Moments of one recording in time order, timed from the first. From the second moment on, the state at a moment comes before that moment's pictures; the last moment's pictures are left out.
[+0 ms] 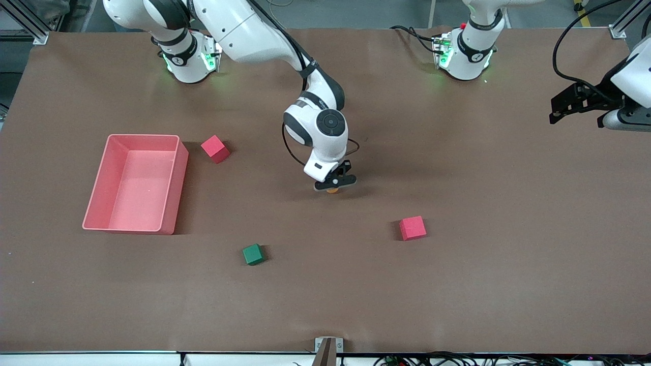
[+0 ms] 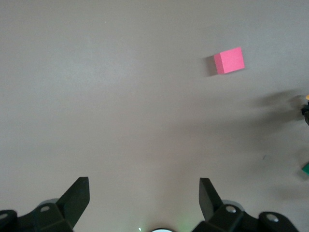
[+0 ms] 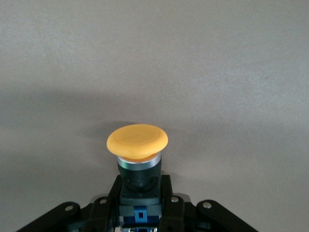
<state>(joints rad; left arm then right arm) 0.01 -0.04 -0.08 -1.58 0.00 1.51 0.04 0.89 0.81 -0.06 -1.49 0.01 2.30 0.65</state>
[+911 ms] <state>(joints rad) -0.08 0.08 -0.09 -1.60 -0.01 1.68 -0.18 0.88 0.77 -0.07 -1.44 0.01 2.28 0.70</state>
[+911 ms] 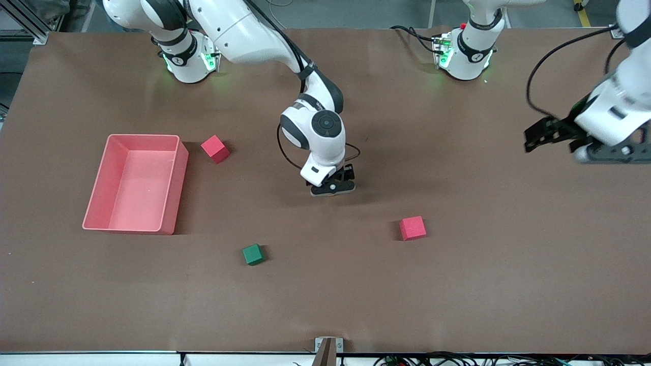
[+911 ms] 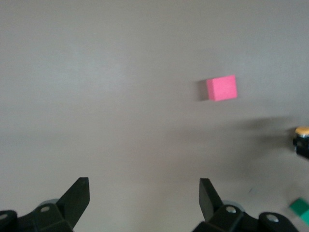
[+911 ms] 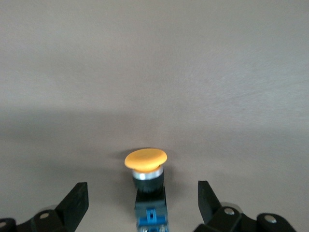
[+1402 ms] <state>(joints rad) -0.22 0.25 -0.11 -1.63 -0.01 1.87 -0.38 0.73 0.44 -0.09 -1.42 0.00 1.77 0.69</state>
